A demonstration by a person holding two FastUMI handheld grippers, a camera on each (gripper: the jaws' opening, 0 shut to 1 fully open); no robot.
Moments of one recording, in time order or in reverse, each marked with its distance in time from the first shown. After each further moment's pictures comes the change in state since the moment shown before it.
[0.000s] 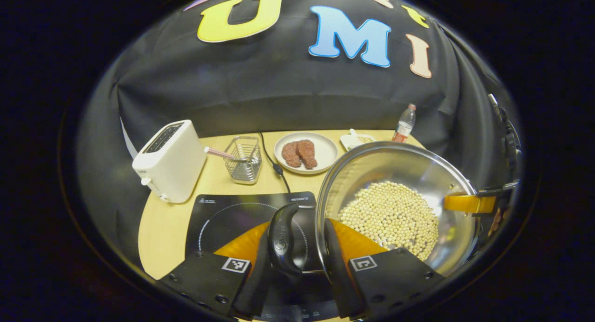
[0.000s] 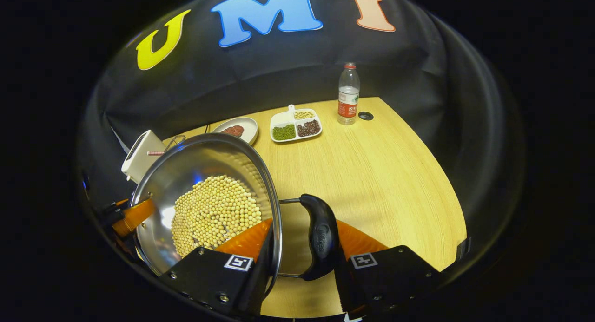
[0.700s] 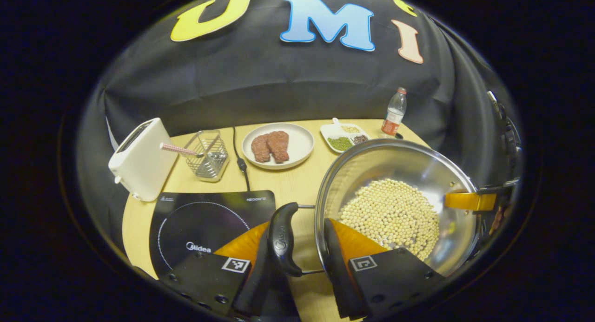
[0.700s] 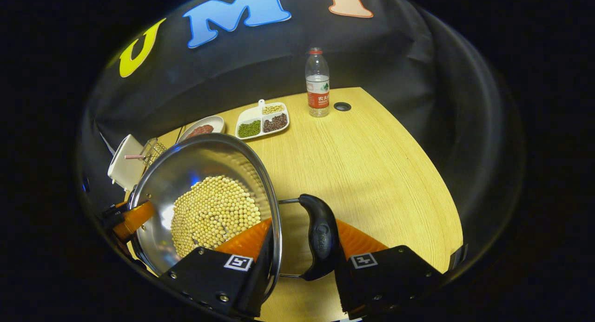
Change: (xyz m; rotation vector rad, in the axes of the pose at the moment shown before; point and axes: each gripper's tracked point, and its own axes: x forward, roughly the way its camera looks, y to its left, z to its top) left arm 0.059 -0.083 -0.014 0.029 0.027 -0.018; right arm 0.034 -0.079 -0.002 0.032 0.019 -0.036
